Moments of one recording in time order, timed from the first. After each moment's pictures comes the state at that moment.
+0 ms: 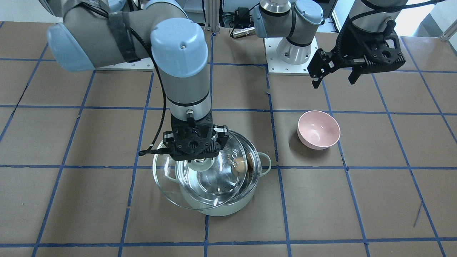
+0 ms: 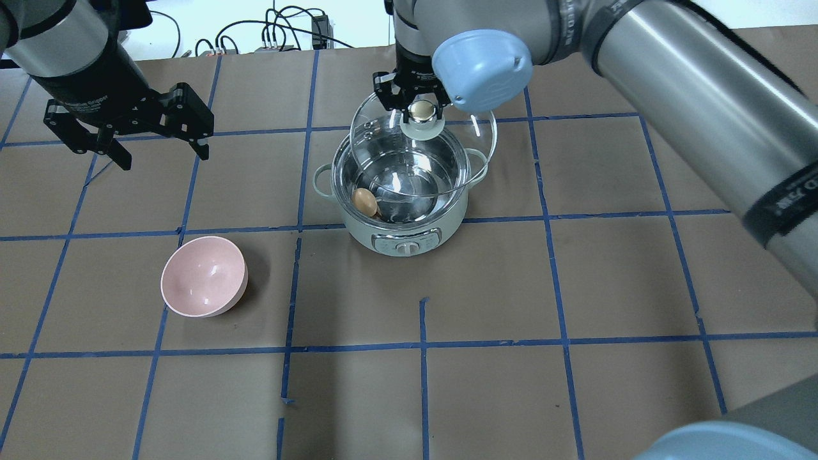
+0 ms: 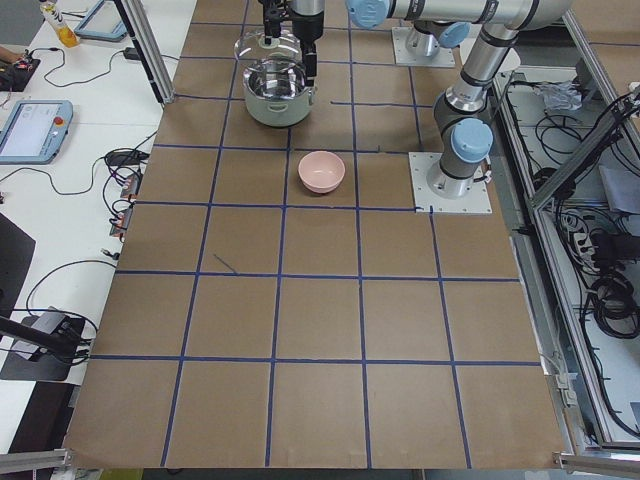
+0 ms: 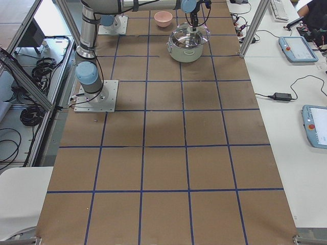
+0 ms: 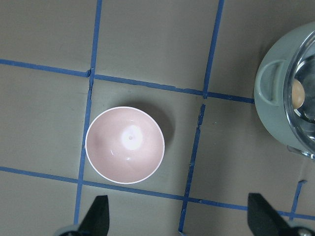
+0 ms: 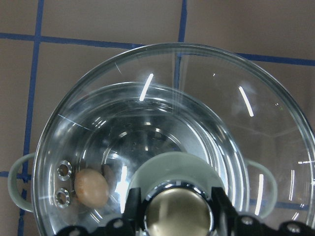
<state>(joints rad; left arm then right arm) -1.51 -1.52 -1.55 -1.64 1.61 -0.05 1.93 -1.12 1.29 -1.90 -1.58 0.25</state>
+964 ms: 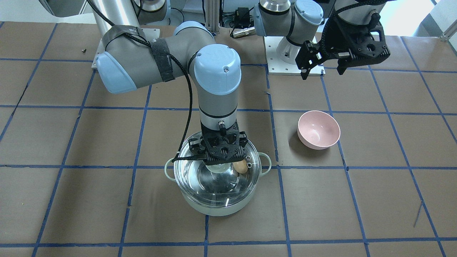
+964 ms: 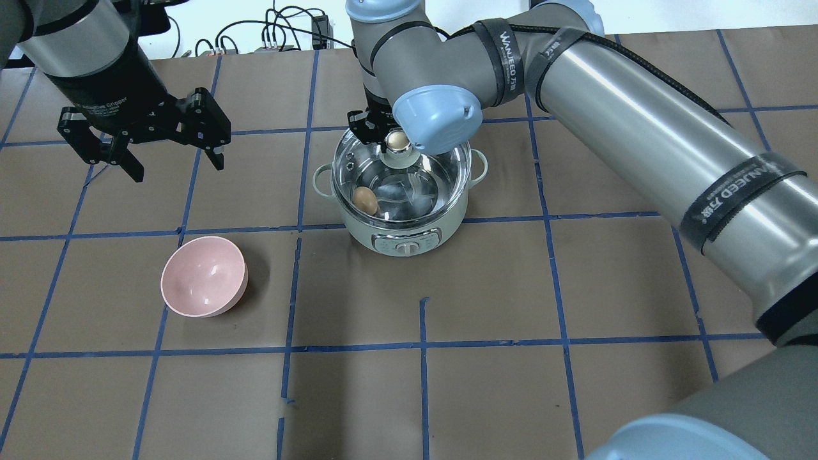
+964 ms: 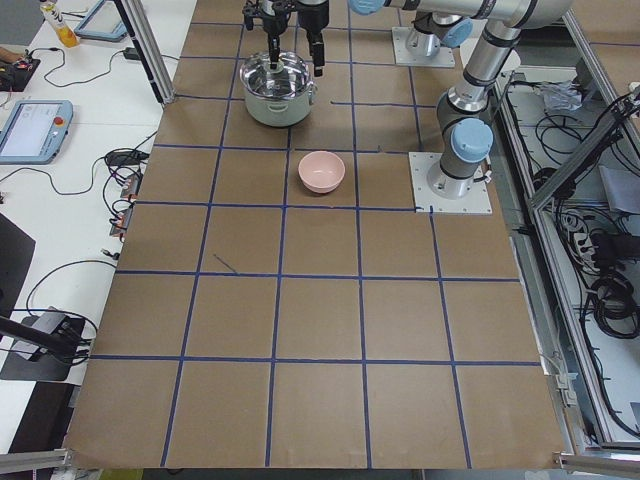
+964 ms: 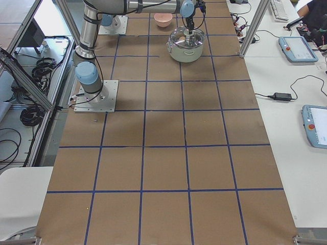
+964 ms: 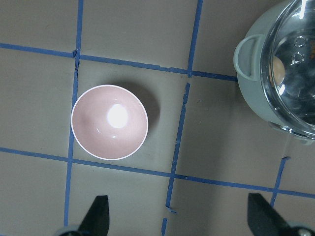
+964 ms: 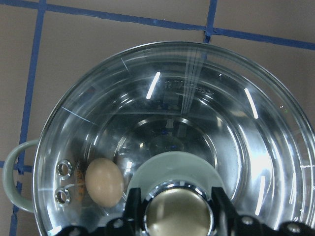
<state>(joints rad) -1.54 -1.52 -1.52 -1.73 1.63 -0.12 1.98 -1.08 1.33 -1.95 -1.60 0.25</state>
